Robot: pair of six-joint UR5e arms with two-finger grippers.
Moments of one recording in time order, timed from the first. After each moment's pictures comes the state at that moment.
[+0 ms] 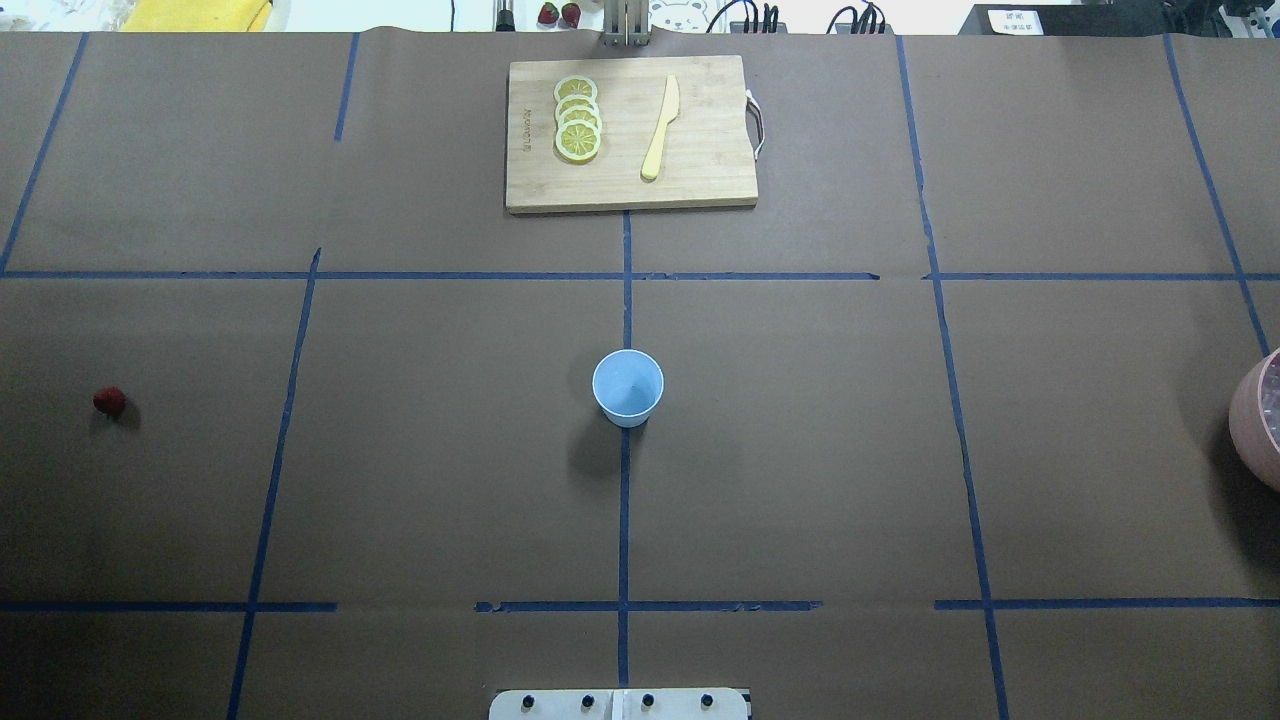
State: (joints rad) left arm -1.61 -1.55 -1.68 -1.45 -2.40 0.02; right arm 1.45 -1.78 1.66 -1.20 2.33 0.02
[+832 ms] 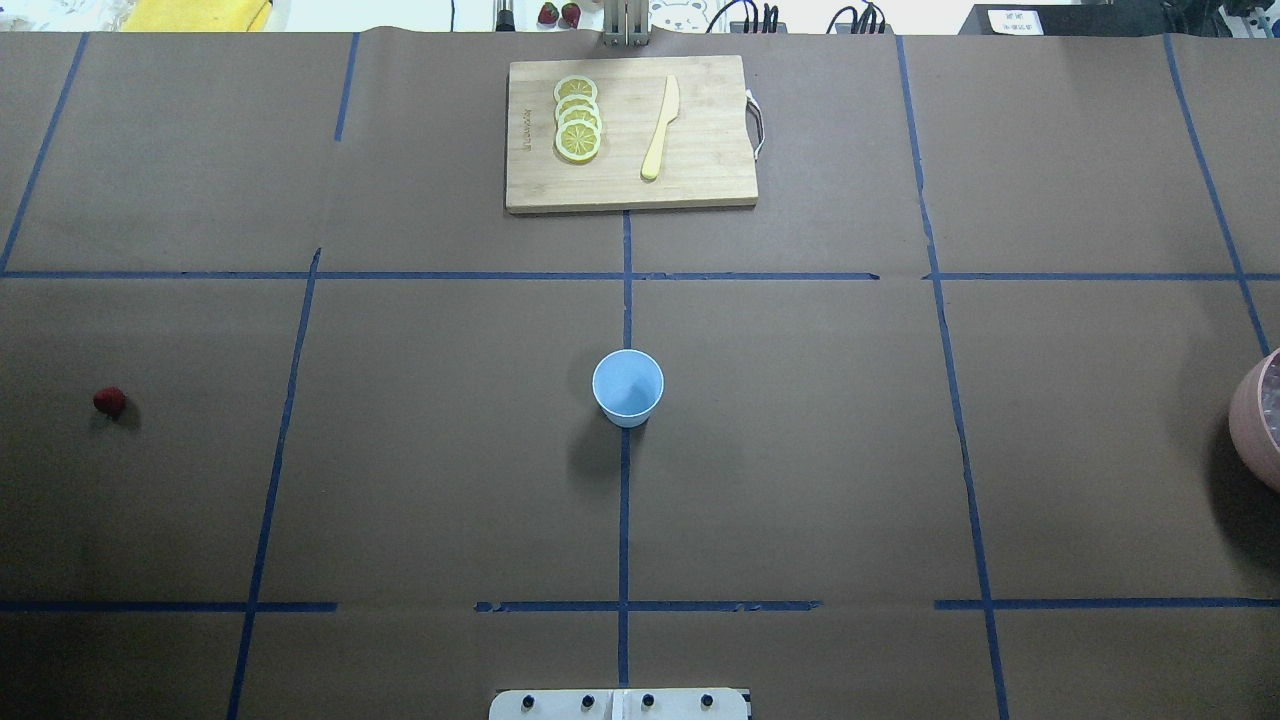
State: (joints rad) left arm -1.61 -1.54 -1.68 -1.45 -2.40 0.02; right arm 1.35 -1.79 1.67 -1.20 2.28 0.03
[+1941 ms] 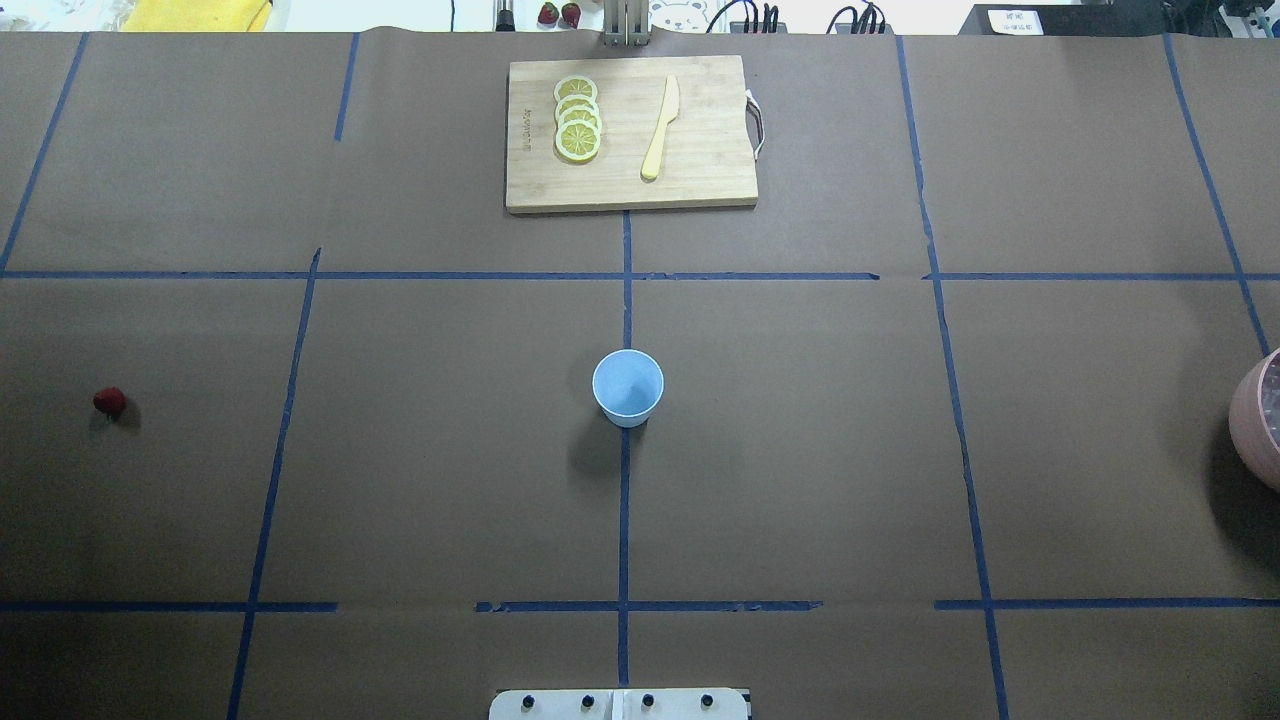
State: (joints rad) left arm -1.61 -1.54 -1.68 -1.45 -2.40 0.02; right arm 1.30 -1.80 1.65 -1.20 2.27 0.02
